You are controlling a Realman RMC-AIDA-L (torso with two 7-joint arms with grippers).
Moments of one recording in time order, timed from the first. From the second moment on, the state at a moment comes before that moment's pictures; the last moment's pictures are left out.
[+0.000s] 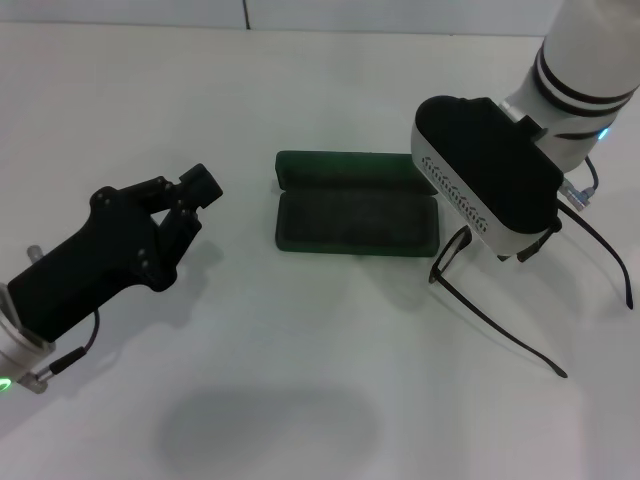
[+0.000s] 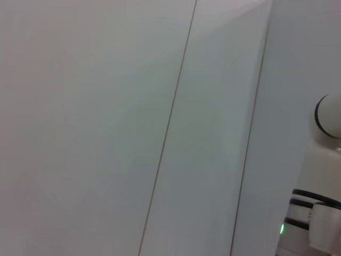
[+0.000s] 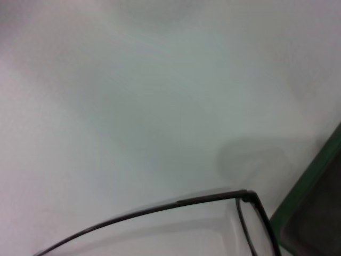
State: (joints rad) left arm -0.20 -2.09 0.99 0.38 1.19 1.73 -0.90; right arm 1.08 2.03 -1.80 -1.02 -2.56 -1.50 1.63
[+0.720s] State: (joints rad) left arm -0.22 -2.09 0.99 0.28 1.19 1.72 -0.85; right arm 1.06 2.03 -1.81 -0.99 -2.57 -1.45 1.60
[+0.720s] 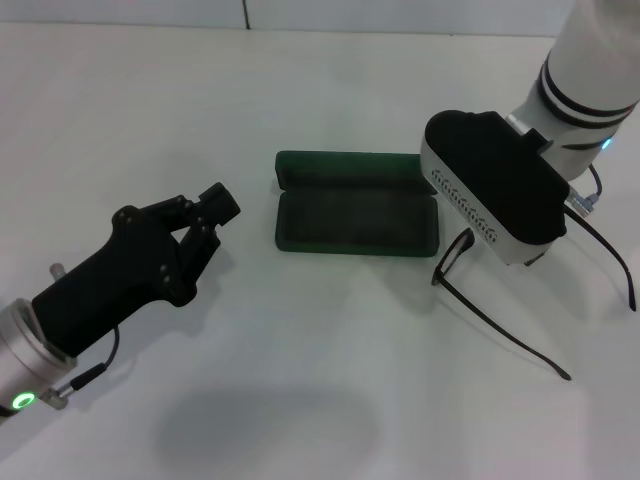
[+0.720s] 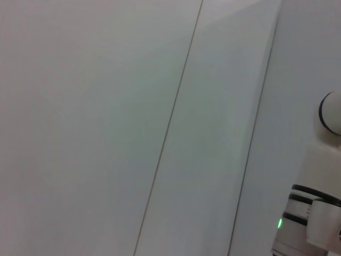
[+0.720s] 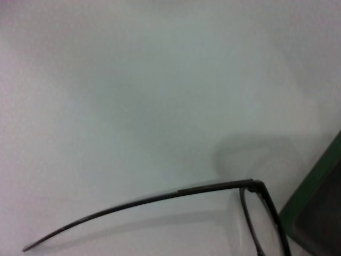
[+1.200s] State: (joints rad) left arm -0.24 -2.09 0.99 0.23 1.19 1.71 -0.79; right arm 1.07 2.03 -1.83 -0.96 -2.56 -1.43 1.60
